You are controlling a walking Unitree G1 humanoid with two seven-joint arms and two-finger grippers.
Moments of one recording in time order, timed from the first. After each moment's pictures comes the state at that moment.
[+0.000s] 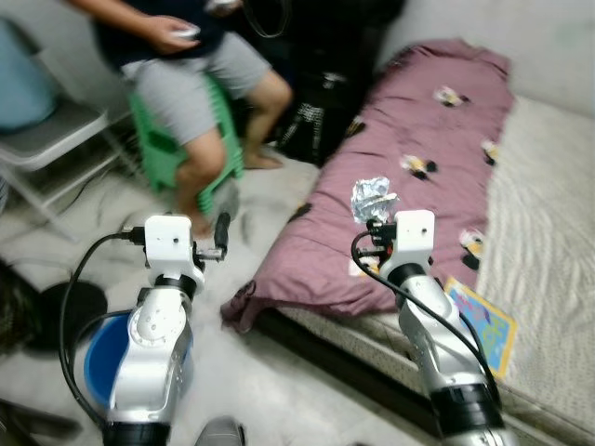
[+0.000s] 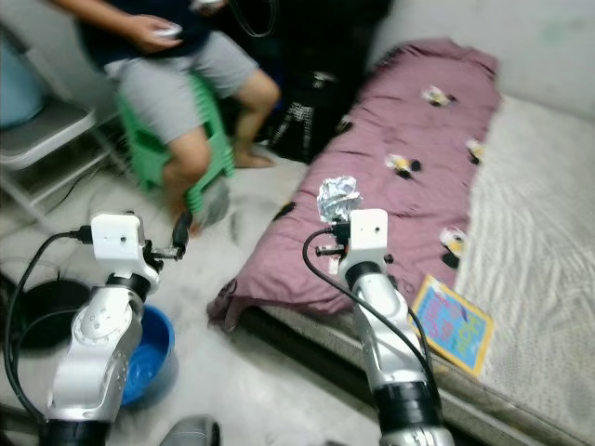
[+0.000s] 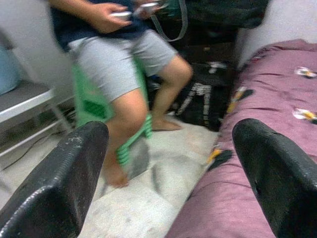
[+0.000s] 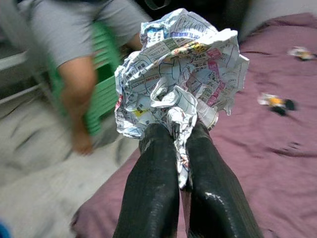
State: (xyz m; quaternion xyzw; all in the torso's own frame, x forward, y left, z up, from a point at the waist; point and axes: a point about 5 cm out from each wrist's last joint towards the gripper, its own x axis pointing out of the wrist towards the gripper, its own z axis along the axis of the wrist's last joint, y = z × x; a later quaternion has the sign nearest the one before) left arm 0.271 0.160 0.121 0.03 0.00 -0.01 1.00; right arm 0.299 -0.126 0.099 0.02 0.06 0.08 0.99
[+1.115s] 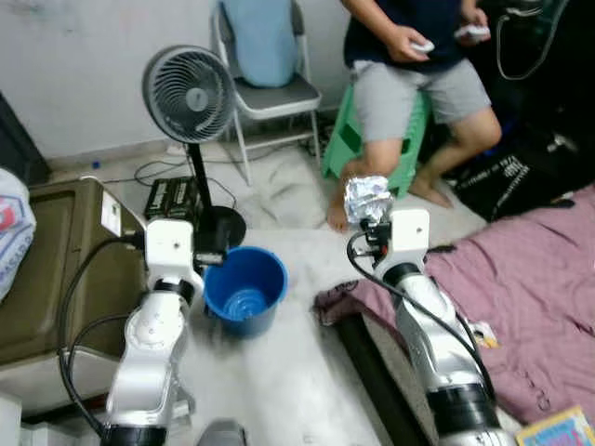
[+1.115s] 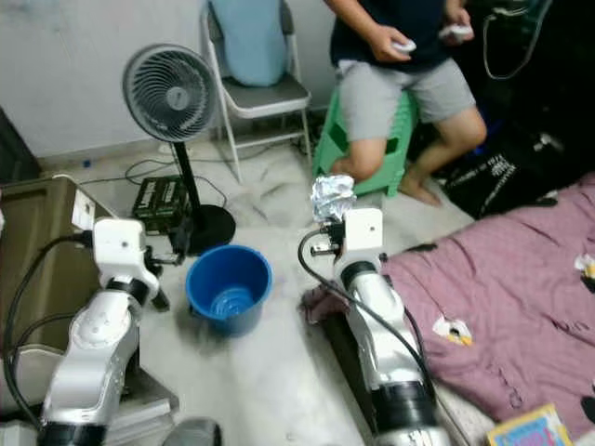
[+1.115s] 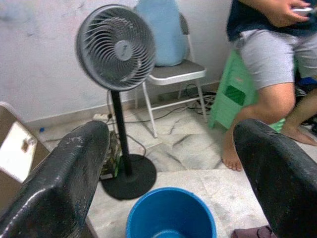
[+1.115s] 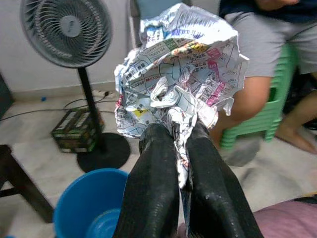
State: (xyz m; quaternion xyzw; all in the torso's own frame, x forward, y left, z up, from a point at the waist) left arm 0.268 0.161 0.113 0.03 0.01 -0.02 1.00; right arm 0.300 -0.122 0.101 0.03 0.05 0.09 0.99
